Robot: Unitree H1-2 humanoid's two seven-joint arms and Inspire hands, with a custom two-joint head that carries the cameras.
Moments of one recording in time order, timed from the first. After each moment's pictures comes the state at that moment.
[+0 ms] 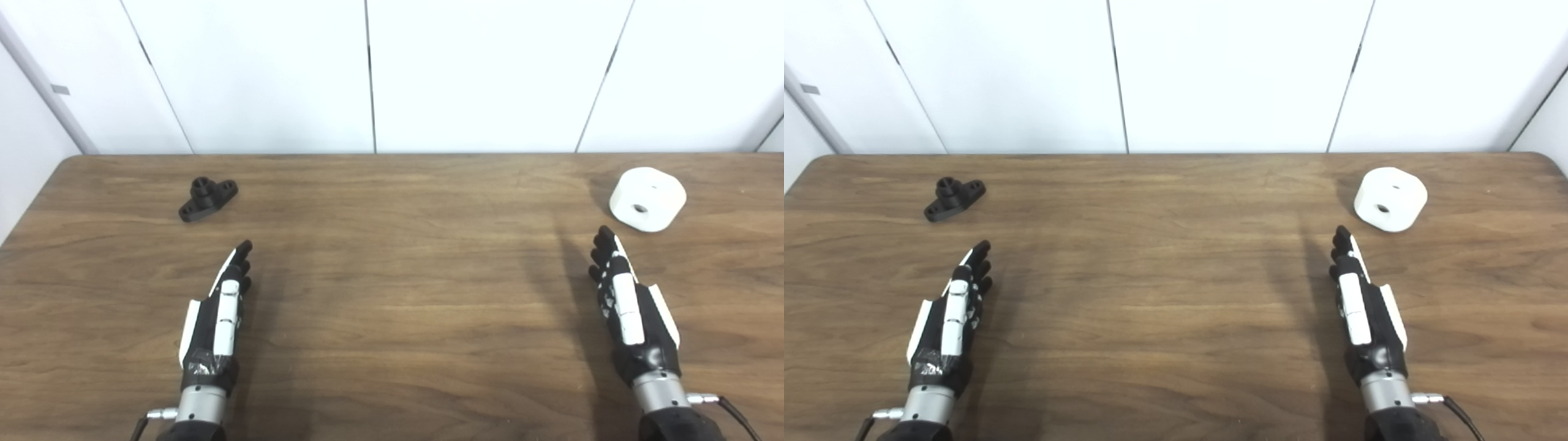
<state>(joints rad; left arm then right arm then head) 0.18 0.07 0.12 -0.27 -0.05 0.07 -0.01 0.10 -0.09 -0.06 -0.27 0.02 0.15 0.04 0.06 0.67</state>
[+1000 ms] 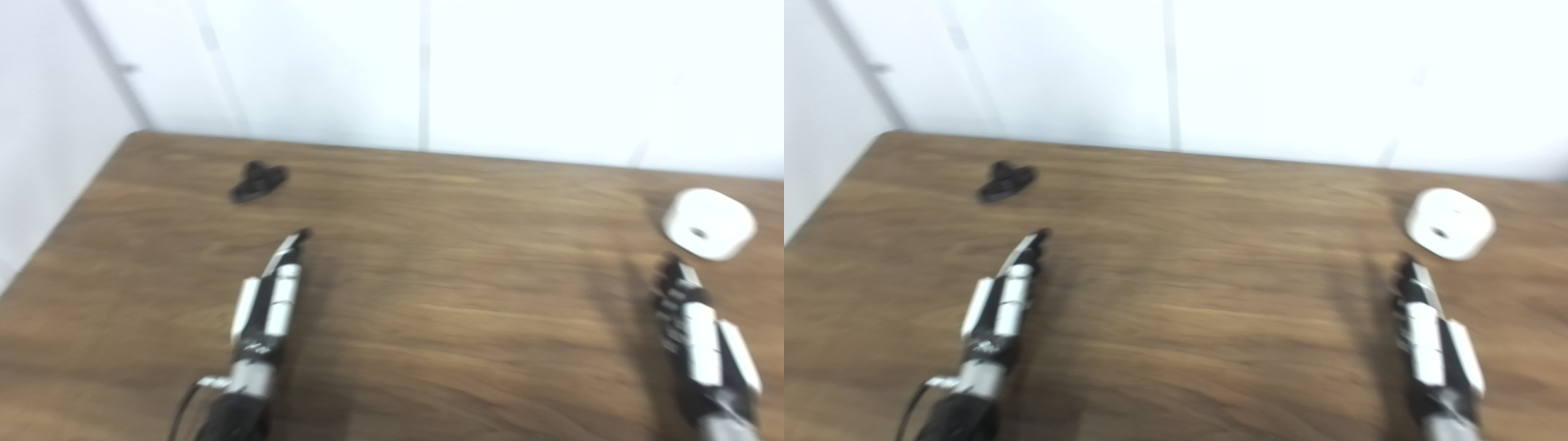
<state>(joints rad) 0.18 0.05 0.07 -0.25 0.03 0.02 0.02 0.13 -0.16 -0.10 -0.27 0.11 0.15 0.09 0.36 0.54</state>
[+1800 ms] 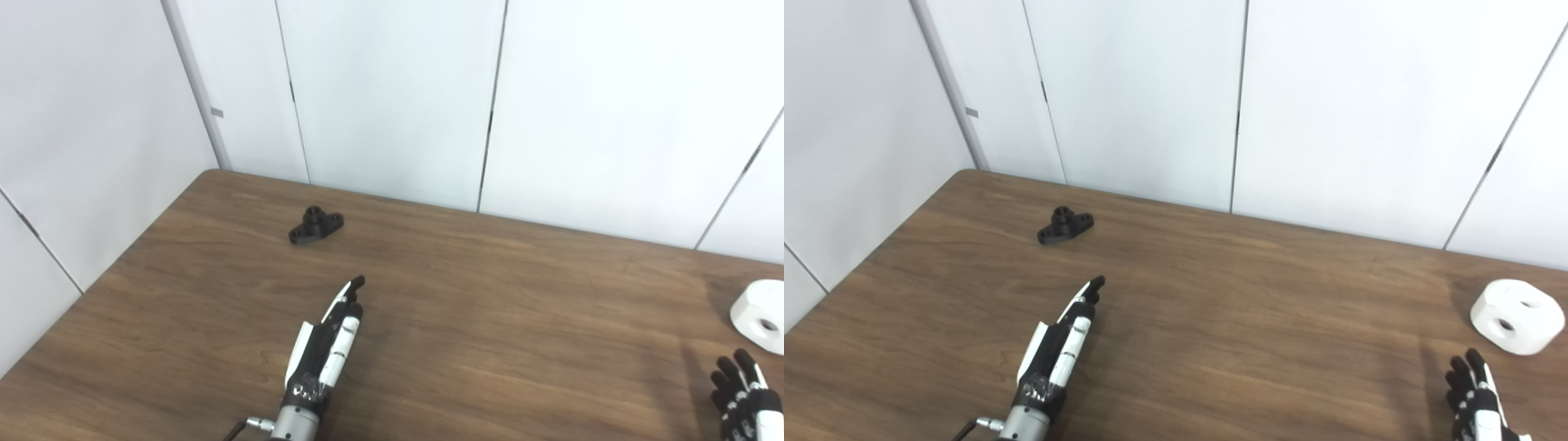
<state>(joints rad) 0.19 0.04 0.04 -0.22 0.08 -0.02 0.05 0.14 -0.13 -0.11 -0.26 0.10 0.12 0.08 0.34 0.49</state>
